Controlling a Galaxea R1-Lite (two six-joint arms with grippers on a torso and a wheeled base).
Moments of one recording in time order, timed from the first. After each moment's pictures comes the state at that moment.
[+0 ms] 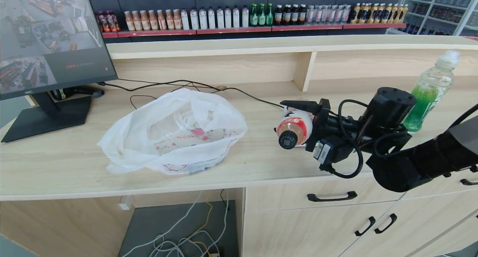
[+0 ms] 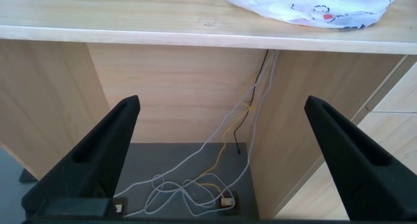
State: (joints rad) left arm 0.00 0.00 0.00 0.00 0.00 0.00; right arm 0.31 2.02 -0.99 -1.24 0.89 -1.43
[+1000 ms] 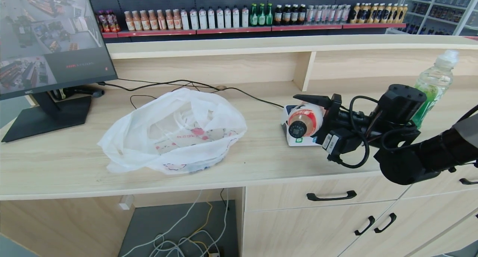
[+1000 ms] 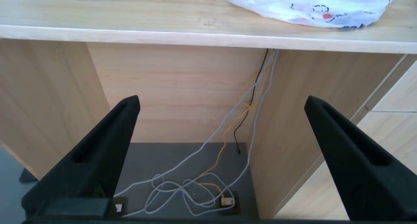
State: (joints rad) left arm 0.00 0.00 0.00 0.00 0.00 0.00; right arm 0.23 2.03 -1.02 -1.24 0.89 -1.43
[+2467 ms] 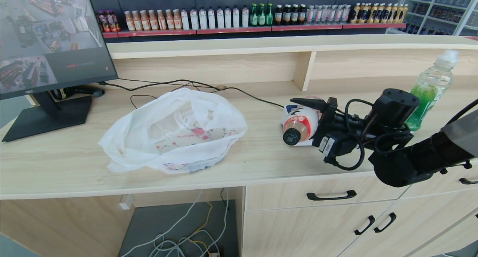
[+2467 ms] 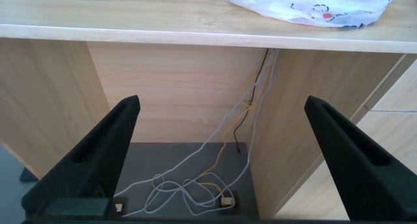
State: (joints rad) left arm 0.00 0.00 0.00 0.00 0.00 0.00; right arm 0.24 2.07 -1.02 -1.28 0.90 -1.40
